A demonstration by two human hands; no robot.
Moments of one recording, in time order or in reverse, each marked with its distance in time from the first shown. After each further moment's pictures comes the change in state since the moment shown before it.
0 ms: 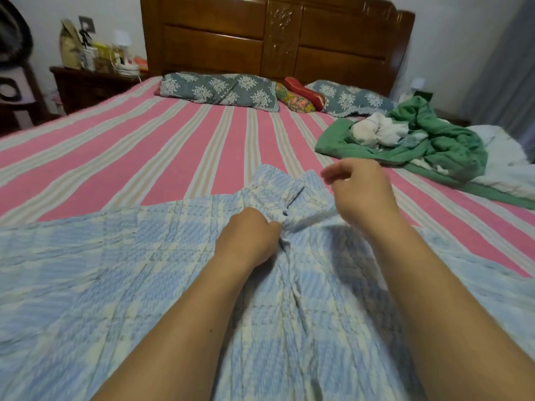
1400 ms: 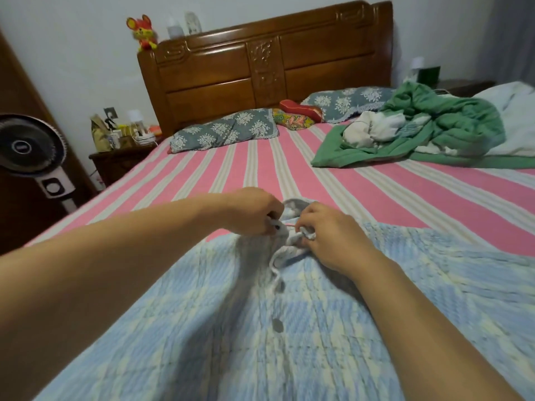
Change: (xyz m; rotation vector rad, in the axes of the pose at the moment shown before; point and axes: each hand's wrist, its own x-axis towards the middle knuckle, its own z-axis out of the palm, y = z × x) left_hand 0.079 0.097 -0.040 1.035 -0.365 0.734; right_hand 0.015 0.081 0.019 -0.152 -0.211 -0.425
